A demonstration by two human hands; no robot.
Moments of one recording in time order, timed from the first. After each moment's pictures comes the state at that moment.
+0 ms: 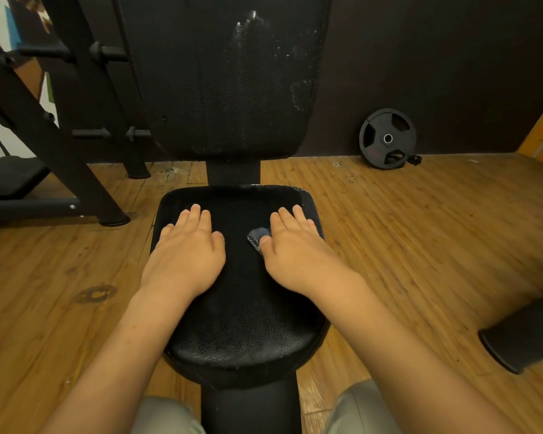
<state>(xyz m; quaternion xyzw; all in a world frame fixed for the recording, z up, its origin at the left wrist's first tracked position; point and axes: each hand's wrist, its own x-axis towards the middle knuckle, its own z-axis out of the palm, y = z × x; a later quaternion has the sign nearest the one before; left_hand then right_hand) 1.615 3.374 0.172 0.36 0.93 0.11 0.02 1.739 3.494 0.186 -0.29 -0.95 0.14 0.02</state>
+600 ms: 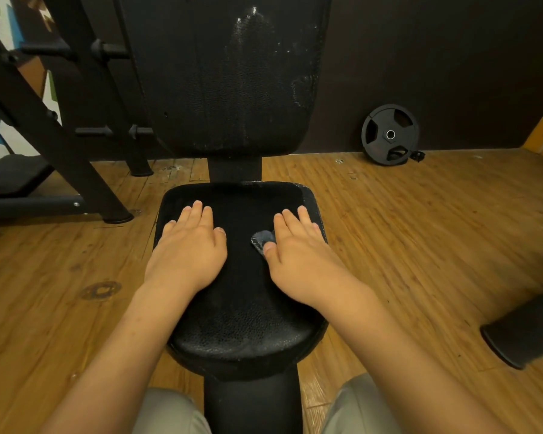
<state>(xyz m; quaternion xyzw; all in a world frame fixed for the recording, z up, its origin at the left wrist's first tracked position) 1.615 3.374 0.172 0.36 0.93 0.11 0.02 1.759 3.485 0.182 -0.28 -0.95 0.15 0.03</state>
